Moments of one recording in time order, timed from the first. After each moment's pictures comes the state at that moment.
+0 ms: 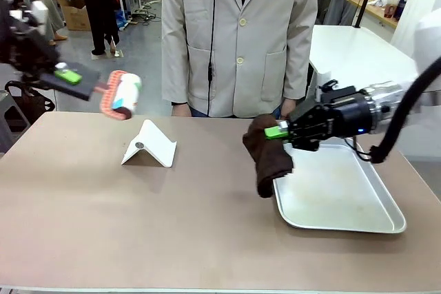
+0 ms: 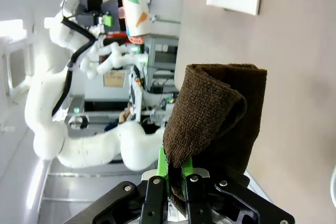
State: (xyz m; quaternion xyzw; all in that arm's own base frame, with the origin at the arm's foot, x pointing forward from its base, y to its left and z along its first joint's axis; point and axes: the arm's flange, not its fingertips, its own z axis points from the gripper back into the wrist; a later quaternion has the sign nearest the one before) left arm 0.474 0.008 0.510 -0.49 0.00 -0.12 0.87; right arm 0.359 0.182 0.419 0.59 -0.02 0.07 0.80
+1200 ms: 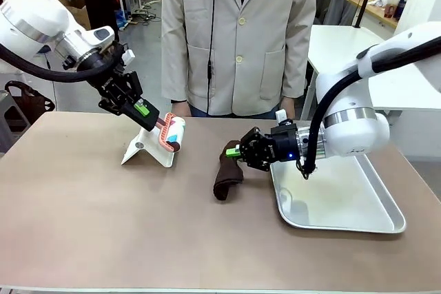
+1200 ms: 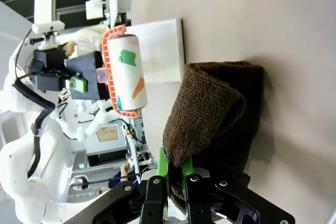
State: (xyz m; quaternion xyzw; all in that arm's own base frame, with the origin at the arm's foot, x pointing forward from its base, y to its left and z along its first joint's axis) left arm 0.562 -0.094 0.422 -0.37 0.09 -0.08 0.92; right arm 0.444 0.224 0.281 0.57 -0.04 -0.07 0.82
